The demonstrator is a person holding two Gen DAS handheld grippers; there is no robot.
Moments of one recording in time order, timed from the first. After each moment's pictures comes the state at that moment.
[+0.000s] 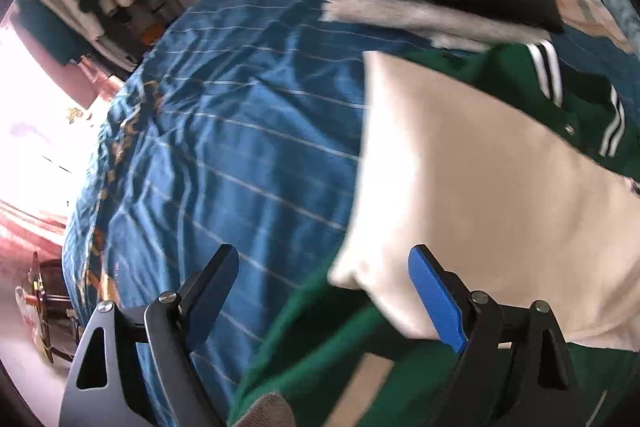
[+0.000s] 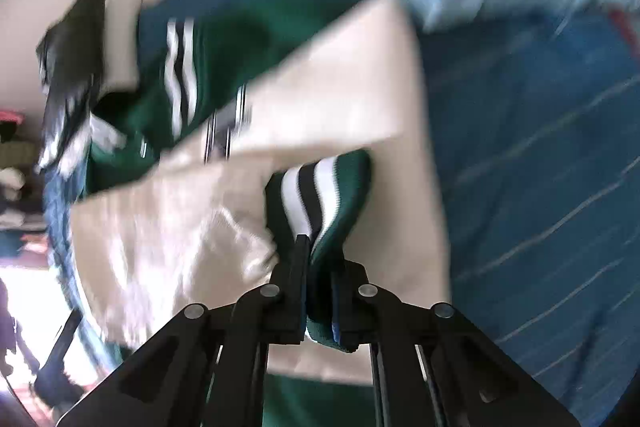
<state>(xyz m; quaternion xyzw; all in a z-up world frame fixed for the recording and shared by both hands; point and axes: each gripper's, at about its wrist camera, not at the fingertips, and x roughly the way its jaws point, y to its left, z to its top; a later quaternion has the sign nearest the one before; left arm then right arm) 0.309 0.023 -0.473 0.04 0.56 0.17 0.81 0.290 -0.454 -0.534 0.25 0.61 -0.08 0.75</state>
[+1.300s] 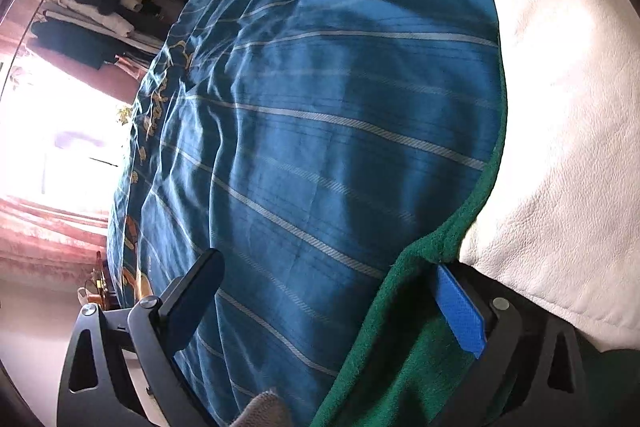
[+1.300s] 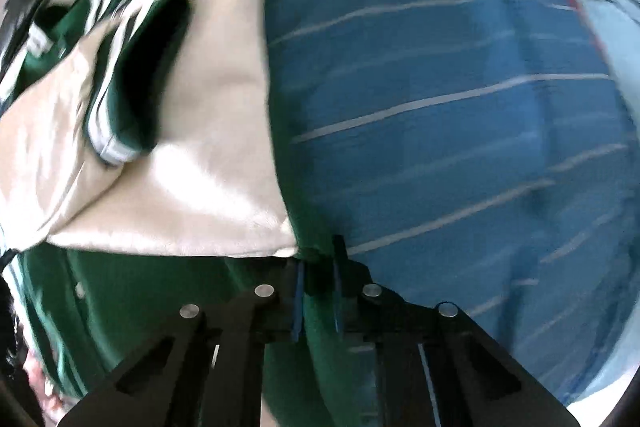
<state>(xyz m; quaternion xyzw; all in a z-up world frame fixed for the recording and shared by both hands) 0.311 0.072 -0.576 0.15 0.61 0.25 0.74 0.203 -0.461 -0.567 0.17 0.67 -0.14 0.71</state>
